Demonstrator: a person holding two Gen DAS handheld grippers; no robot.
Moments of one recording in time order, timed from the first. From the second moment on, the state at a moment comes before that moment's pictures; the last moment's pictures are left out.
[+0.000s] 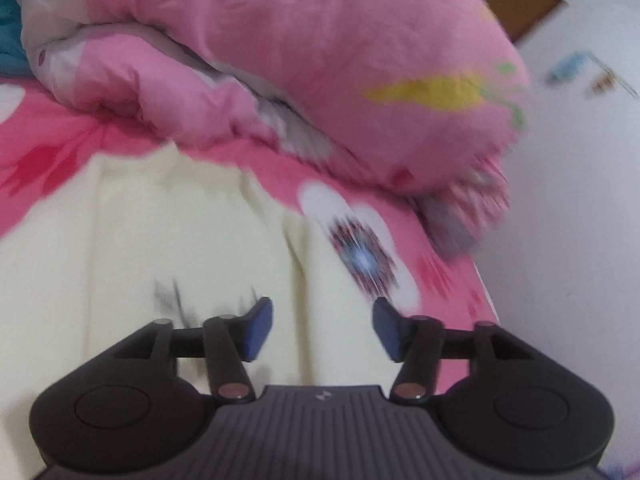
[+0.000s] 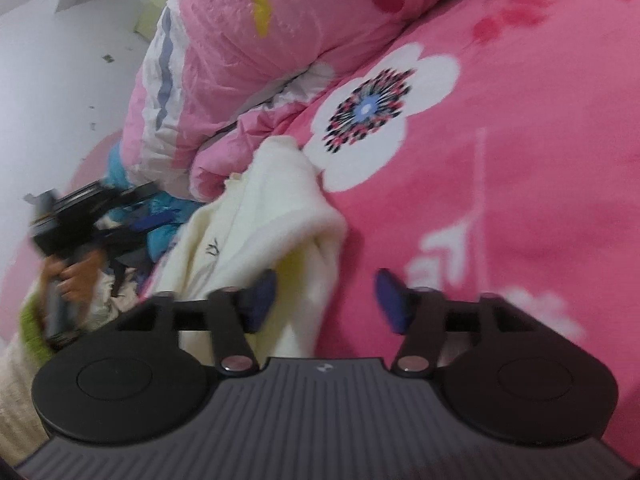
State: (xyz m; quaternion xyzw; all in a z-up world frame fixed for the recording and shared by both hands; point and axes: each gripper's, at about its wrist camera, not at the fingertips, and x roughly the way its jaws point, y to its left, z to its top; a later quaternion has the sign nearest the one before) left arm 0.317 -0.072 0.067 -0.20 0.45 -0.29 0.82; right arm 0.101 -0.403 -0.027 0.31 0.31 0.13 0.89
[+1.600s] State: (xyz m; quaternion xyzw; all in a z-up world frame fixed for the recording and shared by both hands) left arm 0.053 -0.106 0.023 -0.08 0.55 -0.50 0.66; right arm -0.142 -0.274 0.007 0.22 0.35 0.12 0.90
